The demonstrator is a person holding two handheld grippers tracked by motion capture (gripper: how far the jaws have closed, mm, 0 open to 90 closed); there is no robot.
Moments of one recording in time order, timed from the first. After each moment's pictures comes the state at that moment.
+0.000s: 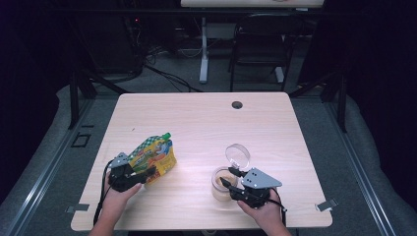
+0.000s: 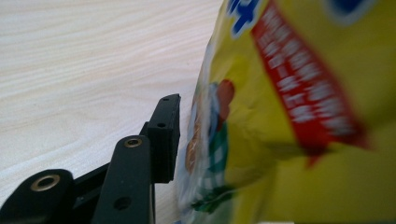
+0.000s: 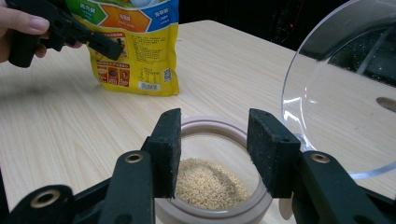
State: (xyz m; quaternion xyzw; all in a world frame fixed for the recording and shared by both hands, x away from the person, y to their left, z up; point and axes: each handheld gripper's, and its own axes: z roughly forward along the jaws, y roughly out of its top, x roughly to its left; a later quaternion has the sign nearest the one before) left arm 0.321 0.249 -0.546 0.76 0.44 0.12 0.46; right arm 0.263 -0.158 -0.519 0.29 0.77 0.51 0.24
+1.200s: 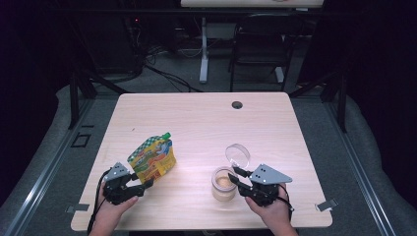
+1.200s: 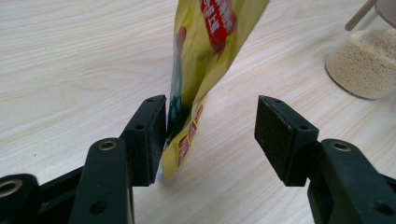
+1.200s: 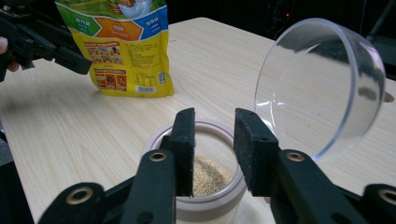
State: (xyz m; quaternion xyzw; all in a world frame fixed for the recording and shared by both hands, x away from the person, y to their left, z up) left arm 0.287 0.251 -0.545 0.78 0.43 0.13 0.44; right arm 0.259 -0.175 -0.496 0.31 0.77 0.50 0.22
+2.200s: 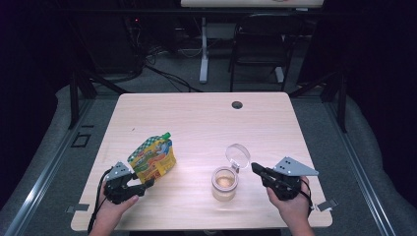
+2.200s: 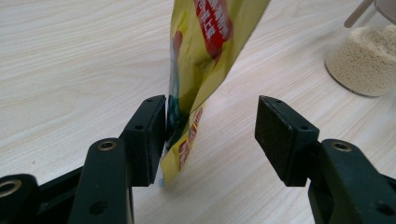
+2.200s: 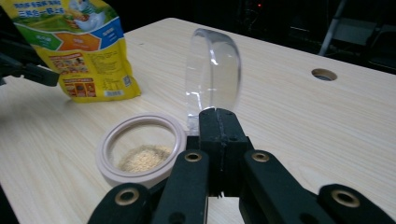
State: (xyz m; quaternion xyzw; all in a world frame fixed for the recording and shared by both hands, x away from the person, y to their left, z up) left arm 0.290 0.248 -0.544 0.79 0.42 0.13 0.44; right arm 0.261 -0.223 -0.476 0.37 0.75 0.49 0.23
